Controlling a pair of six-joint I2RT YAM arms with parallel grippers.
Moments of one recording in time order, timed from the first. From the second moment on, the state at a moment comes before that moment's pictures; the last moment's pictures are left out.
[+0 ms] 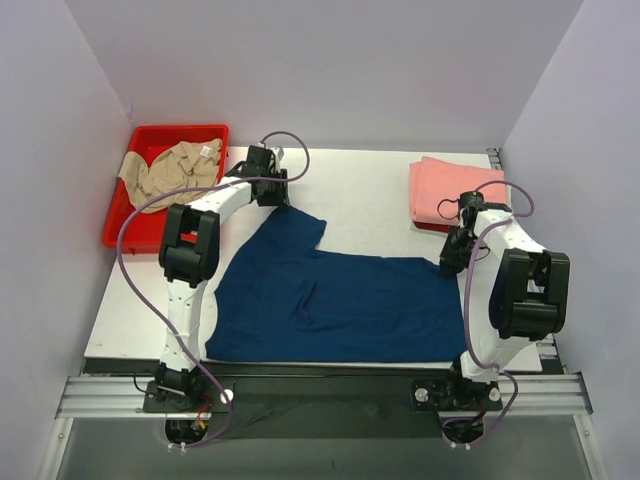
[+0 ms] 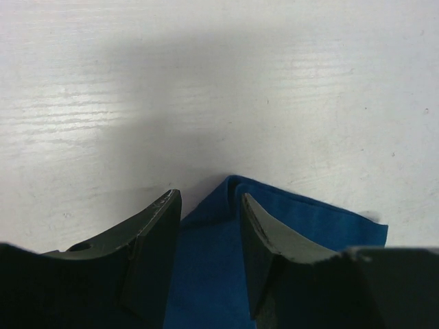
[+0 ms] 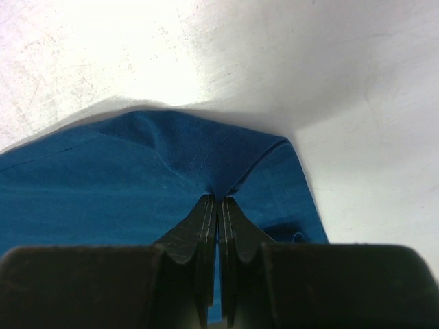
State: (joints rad) left arm -0.30 2.28 1.80 -0.38 0.12 -0.29; right arm -0.09 1.69 1.10 -0.82 0.02 0.36
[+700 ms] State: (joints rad) left arm -0.31 2.34 1.87 -0.40 0.12 -0.25; right arm -0.09 1.69 1.10 -0.84 0.00 0.36
